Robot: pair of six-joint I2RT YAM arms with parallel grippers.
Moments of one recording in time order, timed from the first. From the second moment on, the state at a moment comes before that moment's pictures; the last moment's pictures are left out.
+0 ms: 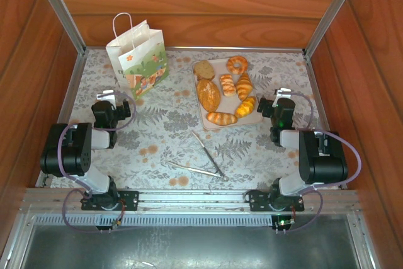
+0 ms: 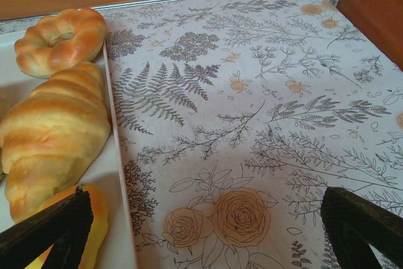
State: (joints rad) left arm 0.02 1.58 0.37 0.79 -0.11 -0.04; right arm 0.04 1.52 0.45 0.66 0.13 0.06
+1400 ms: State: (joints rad) left arm -0.02 1.09 0.59 0.39 -0.03 -0.20; right arm 0.04 0.88 0.55 0.01 -0.07 0.16
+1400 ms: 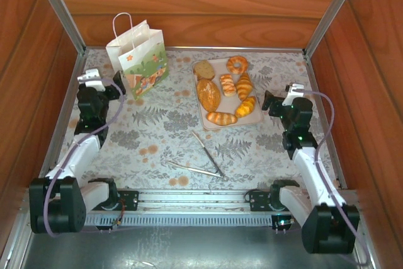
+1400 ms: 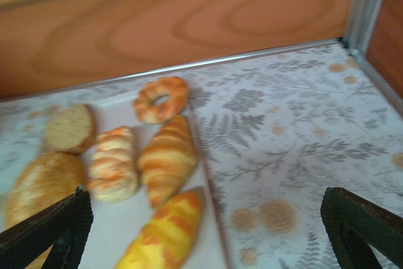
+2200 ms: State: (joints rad) left arm -0.14 1.66 1.71 -0.66 0.23 0.05; right arm 0.04 0.89 0.72 -0.36 -0.53 0.22
